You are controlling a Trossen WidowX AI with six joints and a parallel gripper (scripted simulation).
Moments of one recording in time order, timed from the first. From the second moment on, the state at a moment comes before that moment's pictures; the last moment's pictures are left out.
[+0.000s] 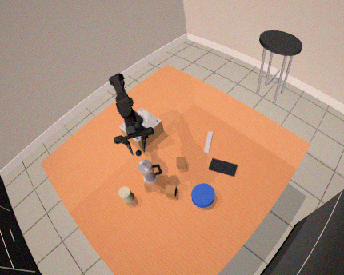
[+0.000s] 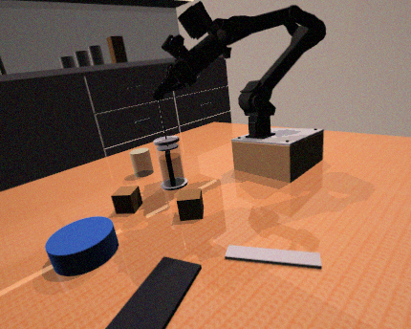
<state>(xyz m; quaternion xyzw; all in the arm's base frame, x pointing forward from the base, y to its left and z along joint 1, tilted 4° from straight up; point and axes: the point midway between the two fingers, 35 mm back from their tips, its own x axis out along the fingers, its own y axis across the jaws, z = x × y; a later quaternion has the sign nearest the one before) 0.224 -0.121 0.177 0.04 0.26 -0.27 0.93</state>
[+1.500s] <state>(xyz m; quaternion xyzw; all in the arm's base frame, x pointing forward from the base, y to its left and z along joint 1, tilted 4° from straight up) 0.235 -0.130 0.149 0.04 0.23 -0.27 0.93</state>
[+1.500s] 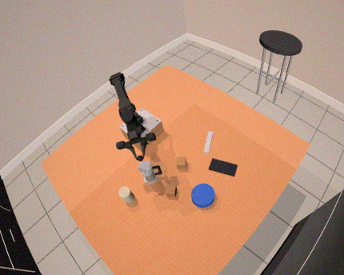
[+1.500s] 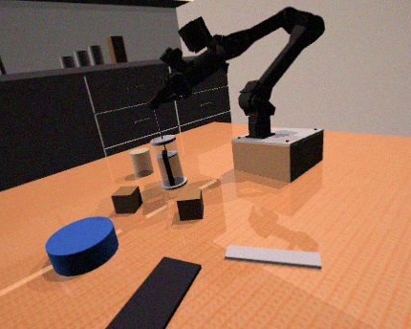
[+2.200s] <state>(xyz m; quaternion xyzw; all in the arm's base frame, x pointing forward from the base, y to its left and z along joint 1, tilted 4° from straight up) 0.242 -0.136 0.118 0.03 0.23 -0.27 0.93</state>
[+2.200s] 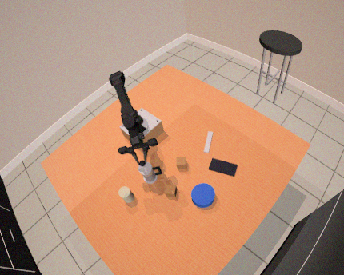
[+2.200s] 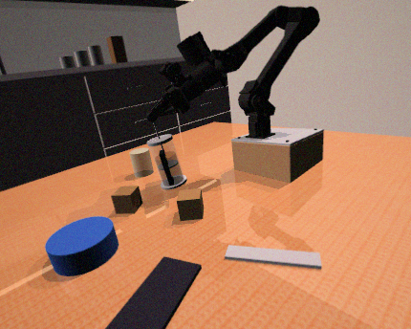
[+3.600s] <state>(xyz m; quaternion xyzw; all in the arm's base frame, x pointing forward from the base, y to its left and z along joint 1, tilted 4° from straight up) 0.255 -0.147 0.089 0.04 0.25 -0.27 0.93</state>
